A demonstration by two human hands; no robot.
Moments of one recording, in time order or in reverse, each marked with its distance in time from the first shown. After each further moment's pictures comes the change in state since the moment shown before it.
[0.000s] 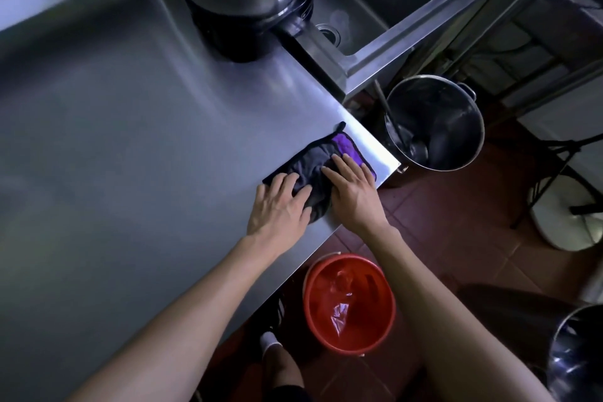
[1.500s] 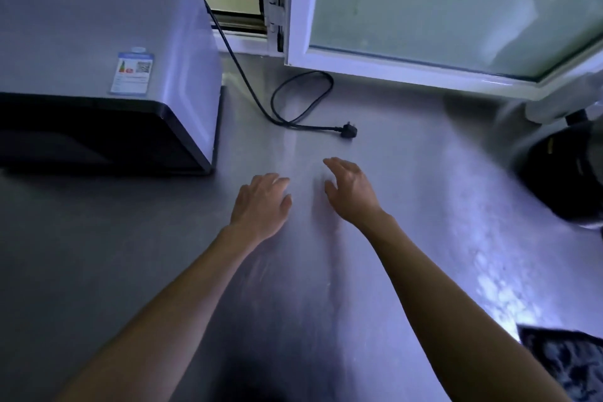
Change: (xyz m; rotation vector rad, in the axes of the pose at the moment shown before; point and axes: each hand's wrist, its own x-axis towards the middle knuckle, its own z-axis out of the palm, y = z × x) left_hand -0.320 -0.441 -0.129 -0.322 0.080 -0.910; right_hand 0.124 -0.579 0.120 0.081 -0.372 -0.621
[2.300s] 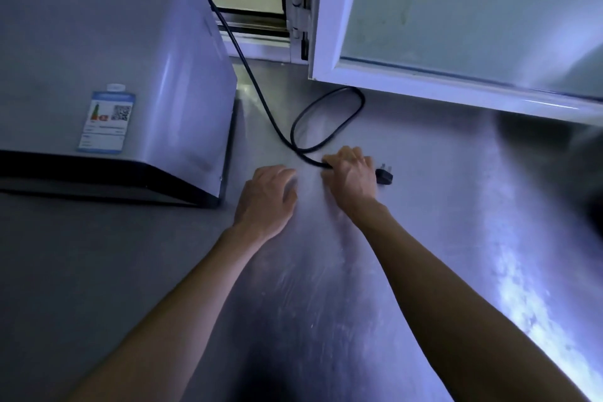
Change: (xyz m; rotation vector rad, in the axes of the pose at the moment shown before) left_hand 0.090 -0.040 -0.004 -0.138 0.133 -0.059; right_hand 0.135 0.005 0.041 -0.254 -0.035 -0.021
